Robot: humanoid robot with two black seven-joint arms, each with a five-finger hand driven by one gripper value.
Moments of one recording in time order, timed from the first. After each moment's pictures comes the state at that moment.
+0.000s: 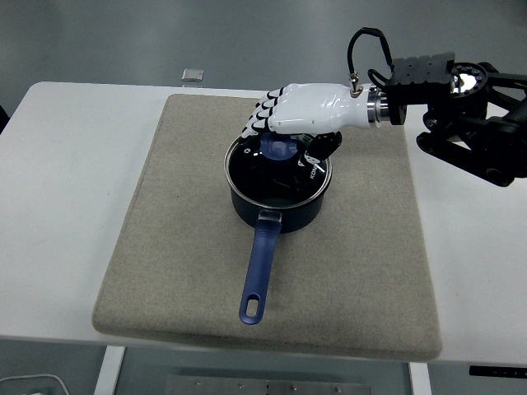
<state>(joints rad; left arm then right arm) -0.01 0.00 -0.01 -0.10 0.12 -0.06 -0.14 1.46 -0.27 -0.15 0.92 -1.62 -0.10 0.61</state>
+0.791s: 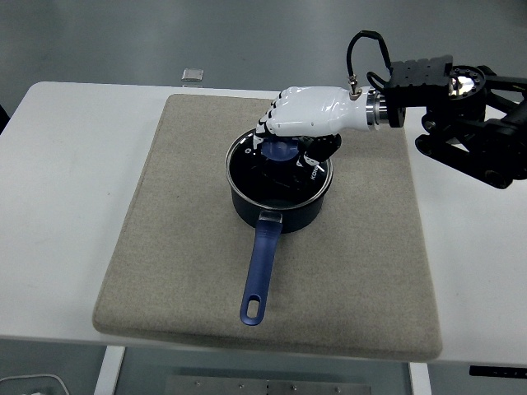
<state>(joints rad) -0.01 0.00 -0.01 -0.10 0.12 -0.06 -0.14 1.46 -0.26 -0.15 0.92 -1.61 -0.08 0.61</state>
